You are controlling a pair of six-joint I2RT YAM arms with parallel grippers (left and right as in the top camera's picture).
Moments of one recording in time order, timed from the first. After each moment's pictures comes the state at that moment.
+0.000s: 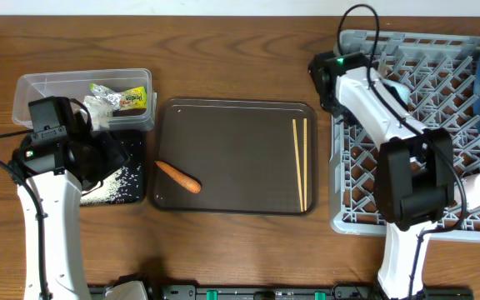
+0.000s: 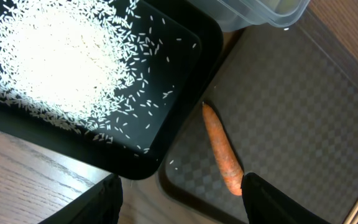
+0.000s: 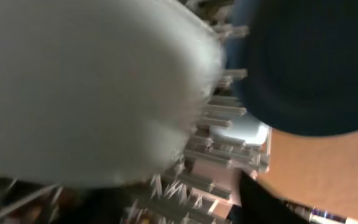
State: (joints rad) left arm 0.29 1.29 1.12 -1.06 0.16 -0.34; right arm 0.30 2.14 1.71 -1.36 0.96 0.49
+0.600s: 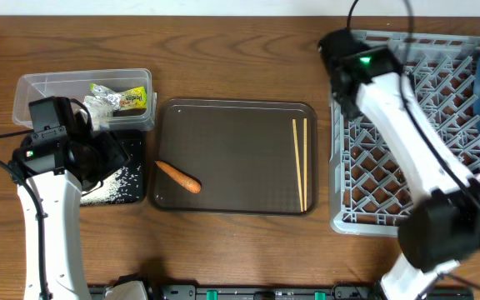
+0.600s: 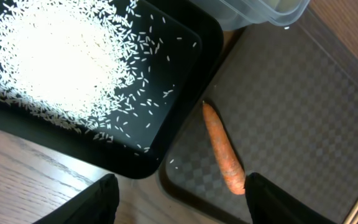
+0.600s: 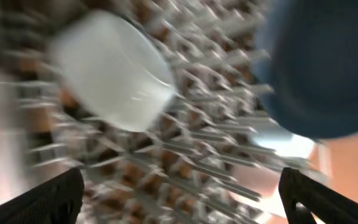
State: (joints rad) left arm 0.29 1.29 1.12 -1.07 0.16 -0.34; right arm 0.32 1.84 1.71 -1.20 0.67 0.35
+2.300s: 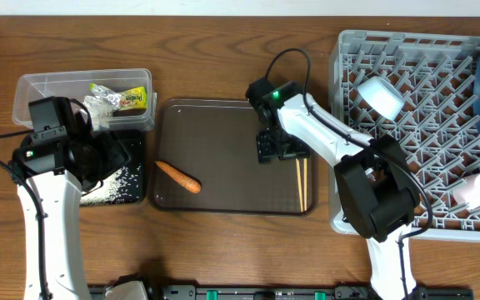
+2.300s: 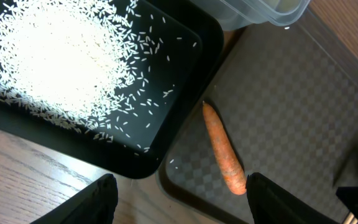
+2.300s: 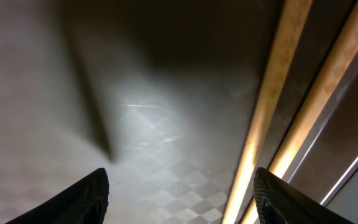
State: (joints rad) left arm 0.29 1.29 1.12 -1.07 0.16 -0.34; right arm 0.58 2.17 1.63 -1.13 0.03 0.52
